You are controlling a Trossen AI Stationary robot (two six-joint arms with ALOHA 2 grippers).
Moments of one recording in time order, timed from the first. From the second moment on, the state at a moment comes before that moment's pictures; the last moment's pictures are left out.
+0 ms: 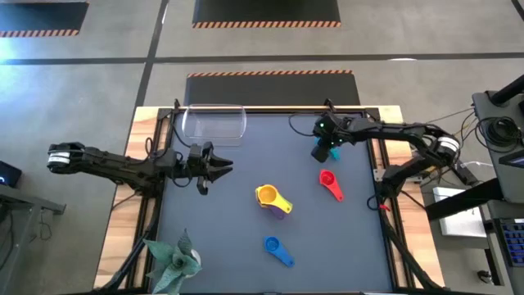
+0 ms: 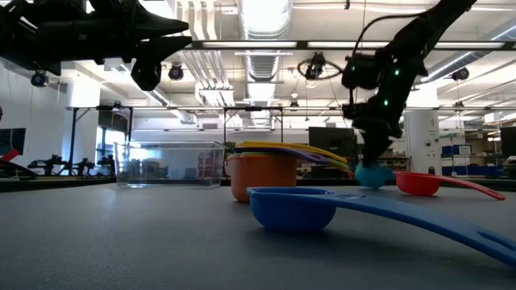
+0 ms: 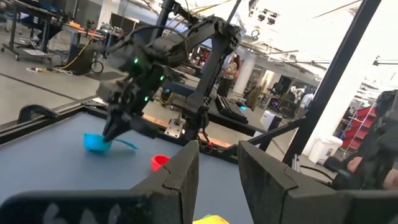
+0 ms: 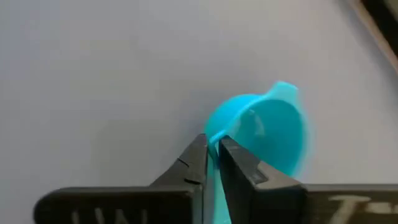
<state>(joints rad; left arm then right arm) 0.03 0.95 0.25 0.84 -0.02 -0.35 -0.60 1.42 0.79 -0.47 0.05 -0.02</state>
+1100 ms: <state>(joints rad) 0.03 0.96 0.25 0.83 -0.02 -0.35 0.11 1.47 1.28 -0.60 0.29 0.24</state>
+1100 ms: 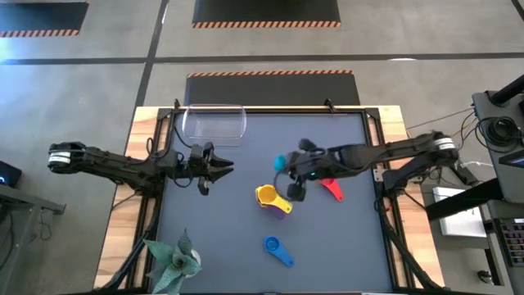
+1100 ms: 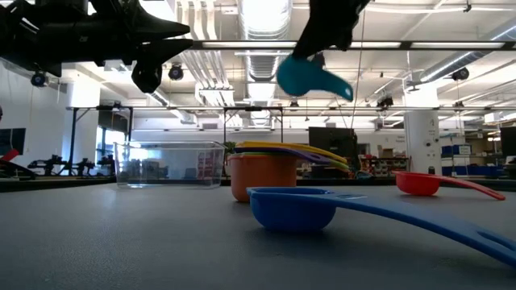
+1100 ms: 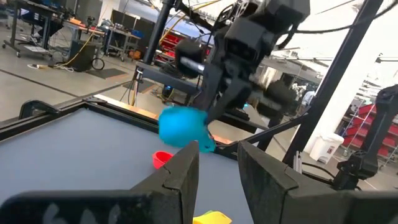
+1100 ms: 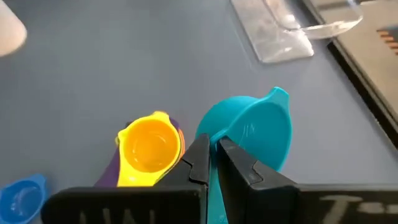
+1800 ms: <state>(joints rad) 0.03 0.96 0.25 0.82 -0.02 -0.35 0.12 1.72 1.38 -0.59 0.12 0.23</state>
